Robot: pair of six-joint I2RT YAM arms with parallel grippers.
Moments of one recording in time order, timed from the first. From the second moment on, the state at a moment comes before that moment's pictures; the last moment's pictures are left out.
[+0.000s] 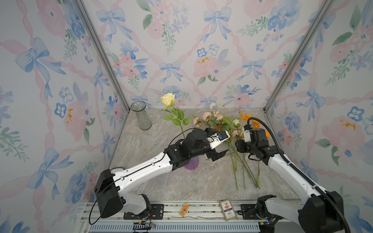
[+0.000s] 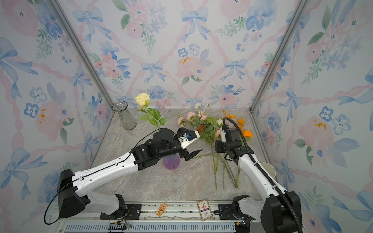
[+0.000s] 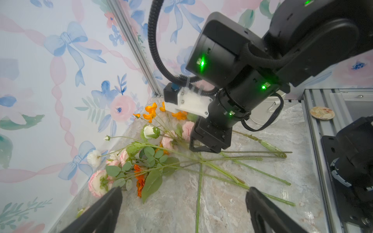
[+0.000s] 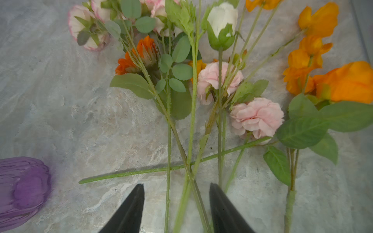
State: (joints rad) left arm -0.99 1.38 1.17 -0.12 0.04 0.31; right arm 0.24 1.24 0.84 -0.48 0.00 0.14
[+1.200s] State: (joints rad) left arm -1.09 1.35 1.06 -0.13 -0.12 0.31; right arm 0.28 1.73 1.08 -0.48 0.07 0.08
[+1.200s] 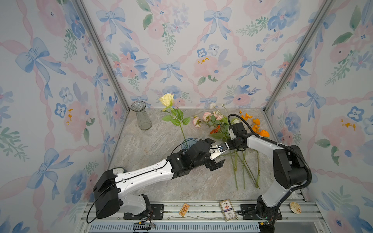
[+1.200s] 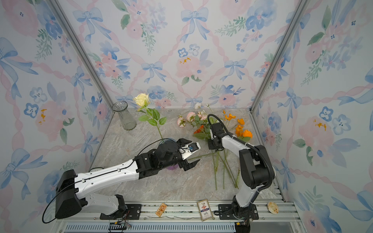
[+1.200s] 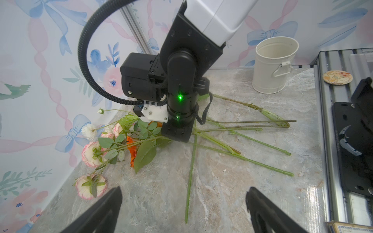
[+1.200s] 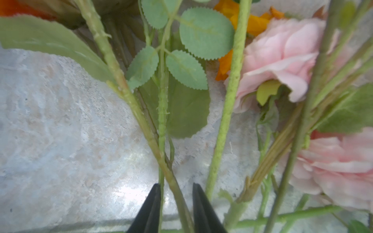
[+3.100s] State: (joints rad) left arm -0.93 0.87 0.95 -0.21 -0.04 0.37; right arm 0.56 1.12 1.08 -0.05 0.01 0.28
